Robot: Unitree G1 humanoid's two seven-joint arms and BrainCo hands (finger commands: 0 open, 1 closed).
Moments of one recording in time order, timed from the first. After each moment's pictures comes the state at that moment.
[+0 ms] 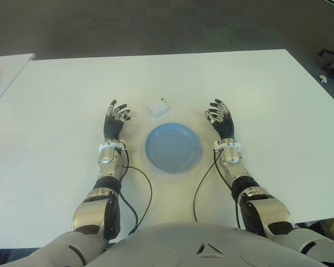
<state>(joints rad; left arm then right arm) -0.31 0.05 0.26 1.01 -0.17 -0.56 -0.06 -0.36 -0.07 0.02 1.05 -0.14 -0.70 -0.26</state>
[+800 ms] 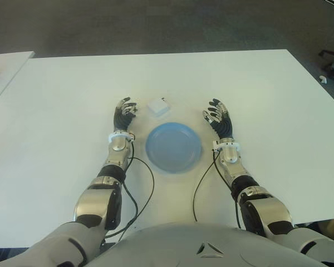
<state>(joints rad) -0.45 0.11 0.06 1.07 0.12 -0.43 0.24 -0.37 -0.07 0.04 1.05 -0.16 -0.70 -0.26</state>
